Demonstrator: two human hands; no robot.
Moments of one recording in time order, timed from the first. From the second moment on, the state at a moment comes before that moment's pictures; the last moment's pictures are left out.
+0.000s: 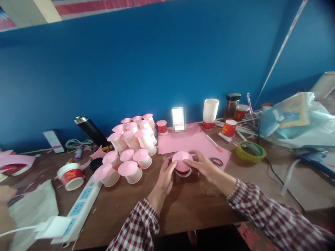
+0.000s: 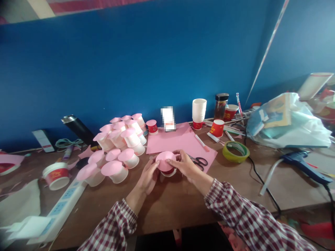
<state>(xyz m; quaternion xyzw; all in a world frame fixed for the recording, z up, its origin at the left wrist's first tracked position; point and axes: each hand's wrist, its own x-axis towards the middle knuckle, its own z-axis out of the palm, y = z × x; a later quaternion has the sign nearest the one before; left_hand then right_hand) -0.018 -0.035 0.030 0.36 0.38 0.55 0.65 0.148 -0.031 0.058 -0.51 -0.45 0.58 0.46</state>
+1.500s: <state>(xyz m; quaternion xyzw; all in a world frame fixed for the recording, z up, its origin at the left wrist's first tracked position) -0.011 -0.033 0.030 0.39 0.42 0.56 0.60 0.155 -0.020 0.047 -0.49 -0.47 0.59 0.43</state>
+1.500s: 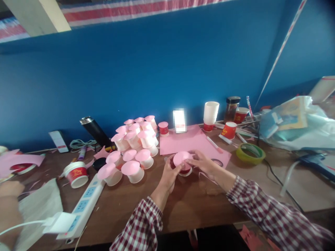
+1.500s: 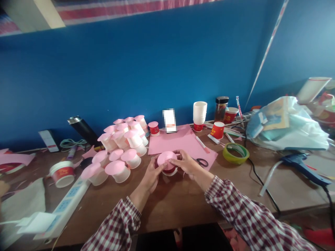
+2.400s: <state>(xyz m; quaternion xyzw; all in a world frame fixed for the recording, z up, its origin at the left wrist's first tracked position) -0.011 -0.030 0.025 0.40 0.43 0.57 0.57 0.169 -0.027 0.040 -0.46 -0.71 0.37 0.38</state>
